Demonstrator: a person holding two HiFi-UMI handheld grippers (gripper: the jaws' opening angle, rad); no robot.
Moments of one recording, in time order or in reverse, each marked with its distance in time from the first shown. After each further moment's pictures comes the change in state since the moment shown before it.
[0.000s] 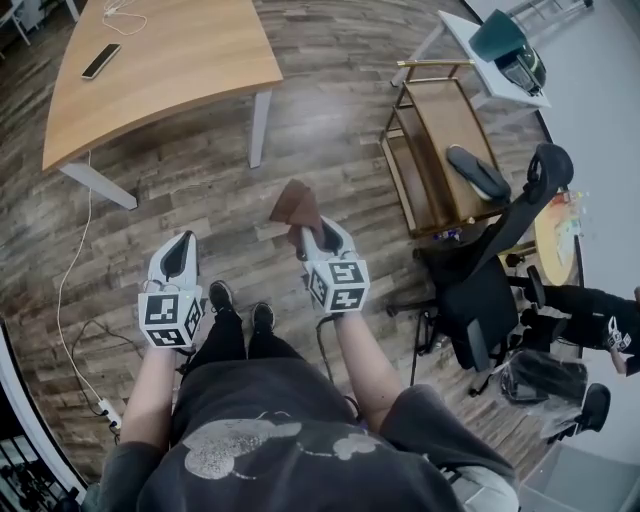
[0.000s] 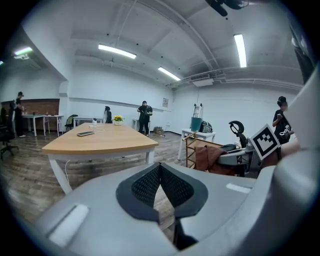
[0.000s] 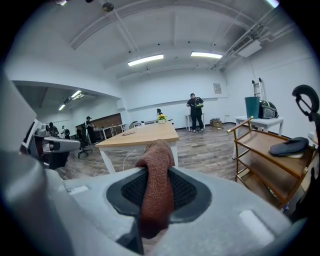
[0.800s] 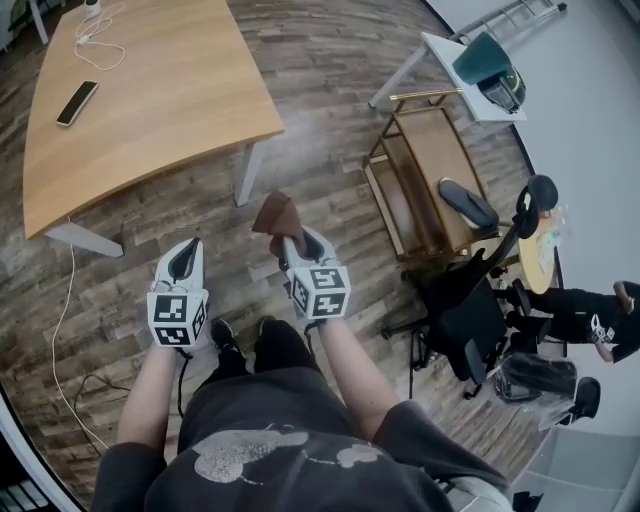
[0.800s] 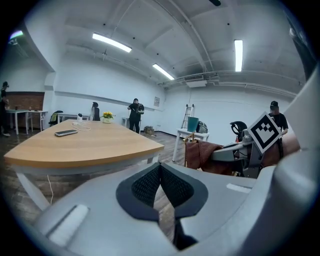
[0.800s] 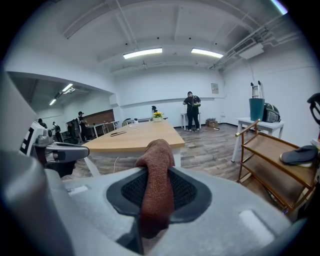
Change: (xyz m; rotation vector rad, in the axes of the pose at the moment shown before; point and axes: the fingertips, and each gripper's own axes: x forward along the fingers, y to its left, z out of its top) left arm 0.136 0.087 0.022 0.015 0.010 -0.150; right arm 0.144 0.026 0.054 -0.003 0.027 -0.081
